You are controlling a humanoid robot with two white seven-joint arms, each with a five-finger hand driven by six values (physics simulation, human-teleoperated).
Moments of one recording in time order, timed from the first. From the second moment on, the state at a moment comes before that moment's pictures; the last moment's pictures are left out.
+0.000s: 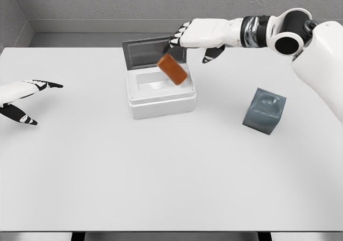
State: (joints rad) left arm -0.54 0.91 -0.55 -1.08 -0.14 -0.61 -0.48; right arm -1.09 -0.42 0.81 -1.14 0.49 -0.61 0.61
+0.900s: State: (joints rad) left arm -0.57 0.91 -0.55 -1.08 -0.14 -0.61 -0.48; right arm -0.79 -0.83 0.50 -1.08 0.48 -0.61 0.61
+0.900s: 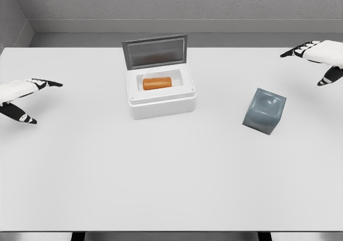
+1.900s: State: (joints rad) left arm -0.79 0.39 -0.52 -0.75 0.17 -0.61 -0.42; right arm -0.80 -0.77 0.50 -1.10 0.45 -0.61 0.61
